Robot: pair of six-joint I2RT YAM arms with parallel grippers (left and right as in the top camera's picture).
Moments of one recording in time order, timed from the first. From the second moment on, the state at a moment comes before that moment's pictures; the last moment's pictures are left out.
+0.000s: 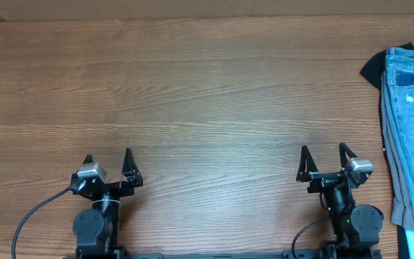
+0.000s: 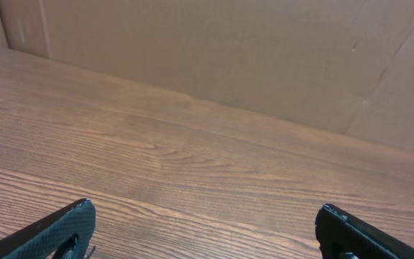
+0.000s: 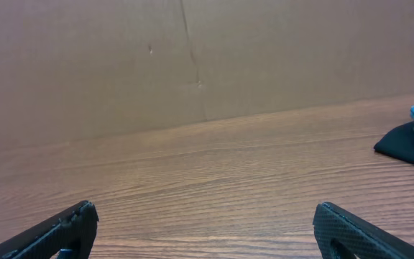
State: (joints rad) left arm 0.03 0.02 0.01 -0.08 -0.04 -0.26; right arm 0.00 0.01 0.02 -0.02 -0.14 0.20
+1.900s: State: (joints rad) left arm 0.03 0.02 0.01 -0.08 -0.04 -0.26; right arm 0.00 0.67 0.65 0.05 -0.29 -0.04
